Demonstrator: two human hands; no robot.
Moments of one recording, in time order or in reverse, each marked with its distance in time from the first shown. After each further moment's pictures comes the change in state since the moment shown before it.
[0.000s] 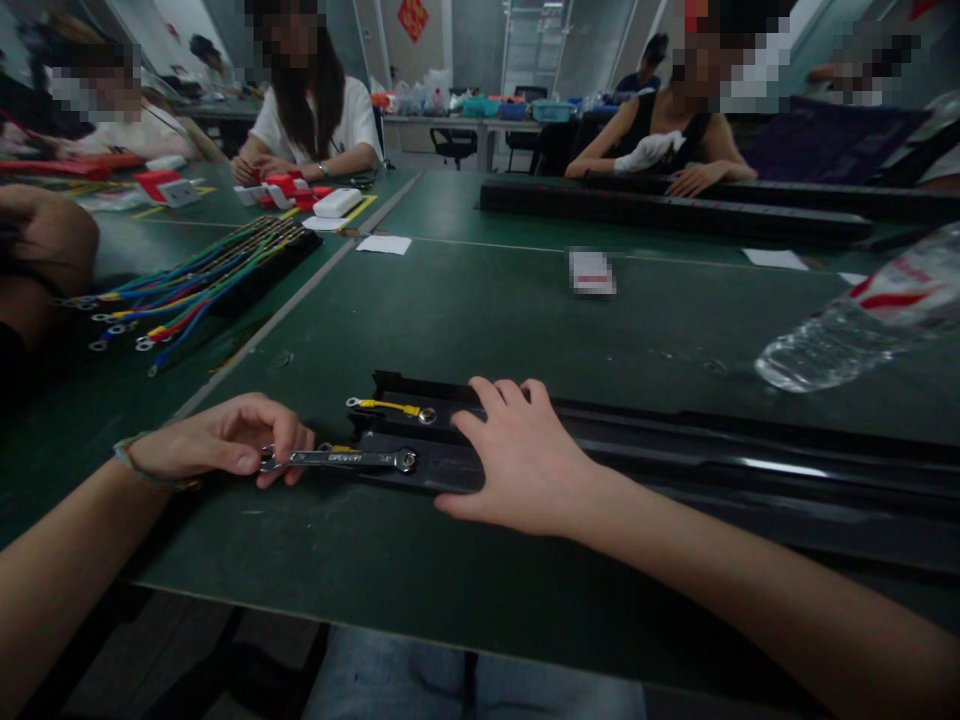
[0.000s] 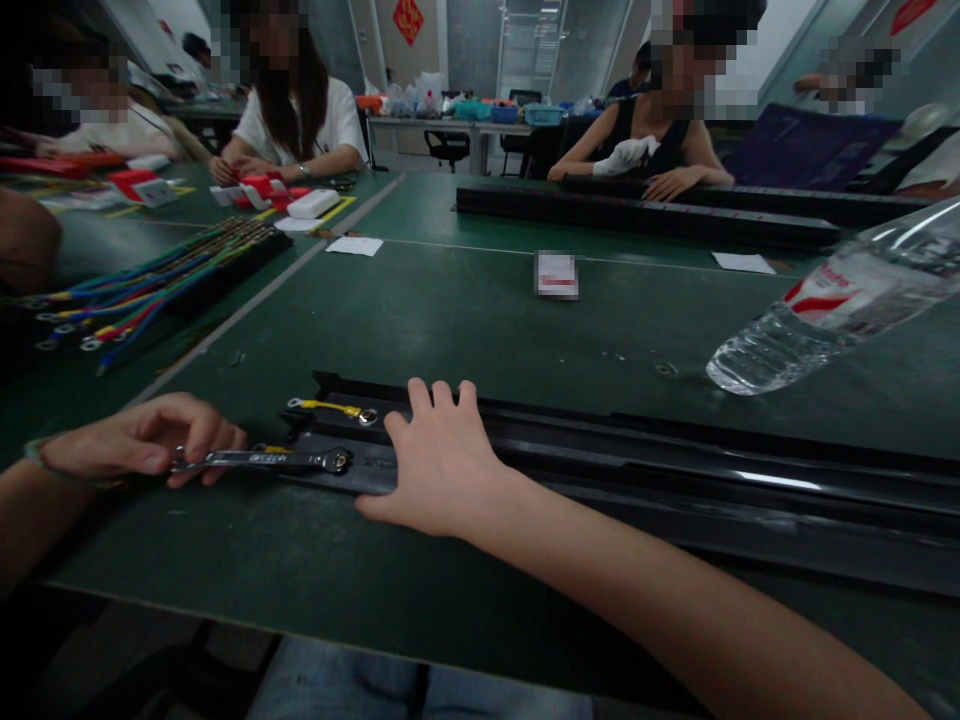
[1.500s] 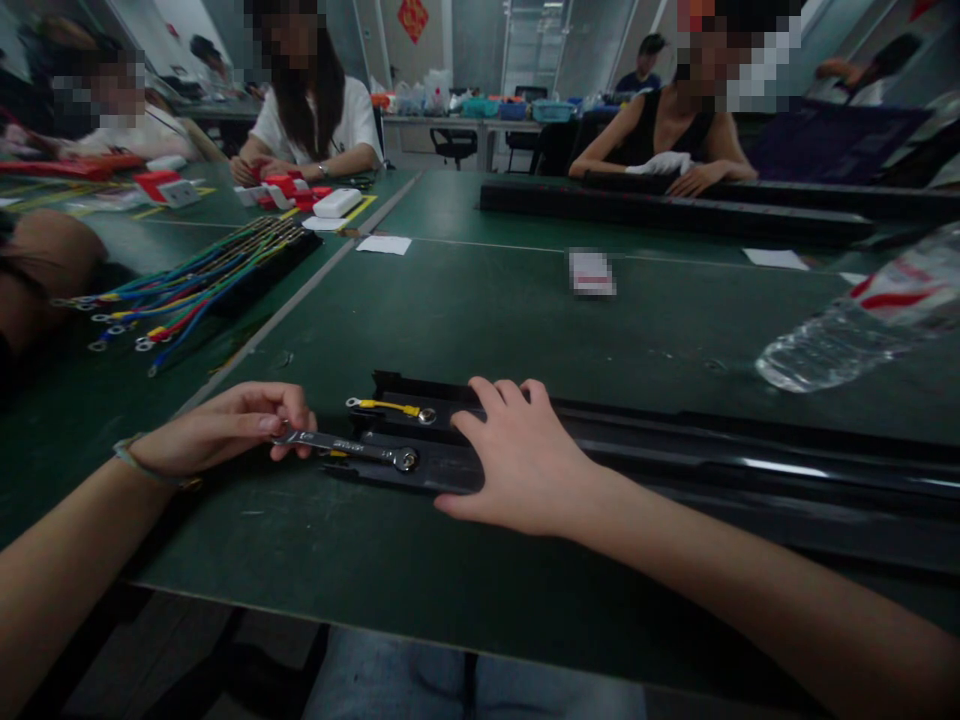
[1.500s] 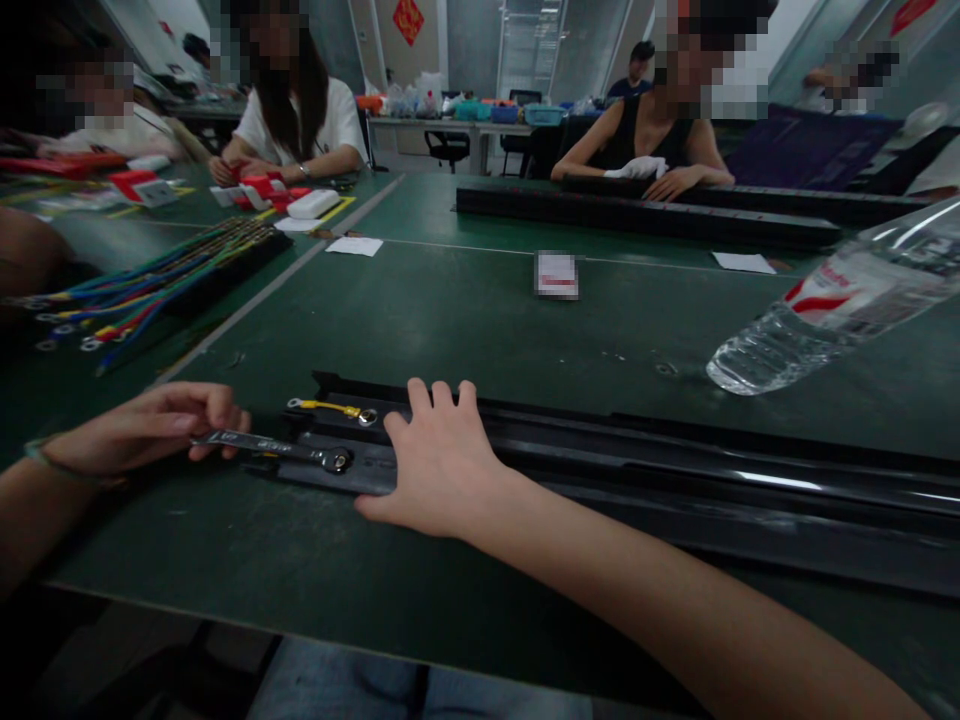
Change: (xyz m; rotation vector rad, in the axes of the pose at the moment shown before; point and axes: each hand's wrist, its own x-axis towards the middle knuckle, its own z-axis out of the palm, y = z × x) left_hand -0.001 -0.011 -0.007 -0.088 0.231 0.006; right_hand 0.000 0.000 -0.001 0.022 0.024 0.002
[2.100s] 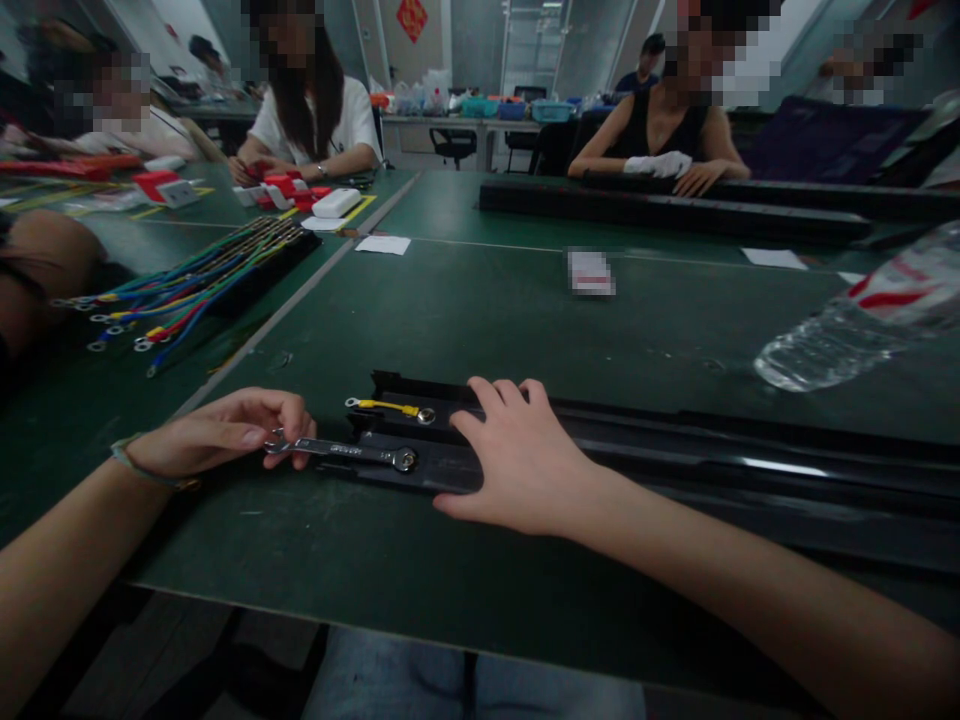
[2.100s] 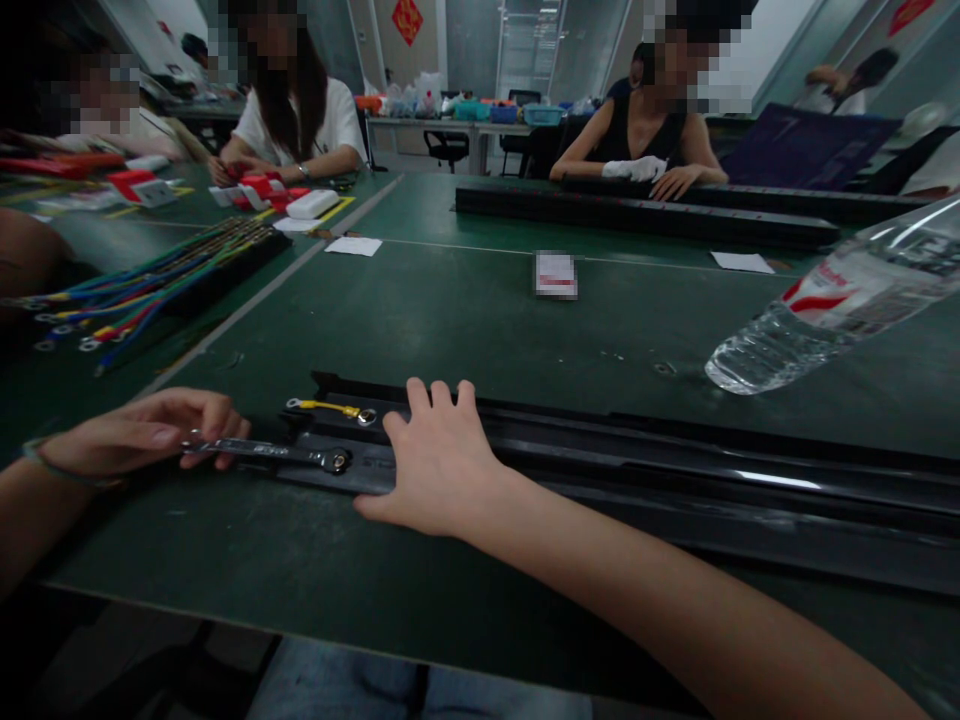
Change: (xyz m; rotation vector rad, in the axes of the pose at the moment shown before) left_hand 0.000 0.003 0.002 0.014 -0.137 0.006; right_hand 0.001 0.000 0.001 0.005 0.016 -0.007
